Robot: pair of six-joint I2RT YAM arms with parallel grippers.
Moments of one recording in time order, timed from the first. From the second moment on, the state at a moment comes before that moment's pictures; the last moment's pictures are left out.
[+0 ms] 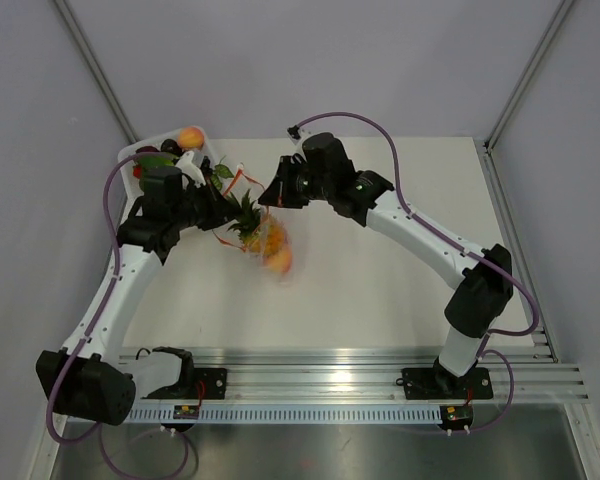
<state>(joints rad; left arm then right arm) -0.18 1.14 1.11 -0.53 0.38 -0.51 0.77 1.77 1.72 -0.39 -0.26 0.71</state>
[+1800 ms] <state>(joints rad) -0.28 0.91 0.88 -0.63 0.02 -0.41 0.78 1.77 1.68 -0.39 -0.28 0.72</state>
